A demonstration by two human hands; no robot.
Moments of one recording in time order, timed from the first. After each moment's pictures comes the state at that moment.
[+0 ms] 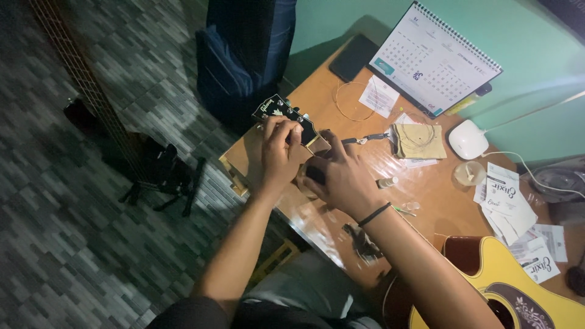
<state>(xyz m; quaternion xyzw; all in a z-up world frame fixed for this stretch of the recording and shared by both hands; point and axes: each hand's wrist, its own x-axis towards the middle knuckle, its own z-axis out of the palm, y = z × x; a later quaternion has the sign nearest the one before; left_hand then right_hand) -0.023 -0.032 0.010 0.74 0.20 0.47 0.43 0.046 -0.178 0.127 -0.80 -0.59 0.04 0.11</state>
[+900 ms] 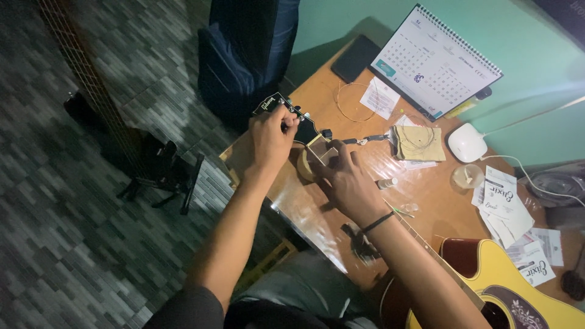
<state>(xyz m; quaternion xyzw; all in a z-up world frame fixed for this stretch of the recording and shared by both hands) -0.029 -0.006 0.060 0.82 0.28 0.37 0.32 0.052 -0.198 0.120 -0.75 -0.66 -0.03 0.02</state>
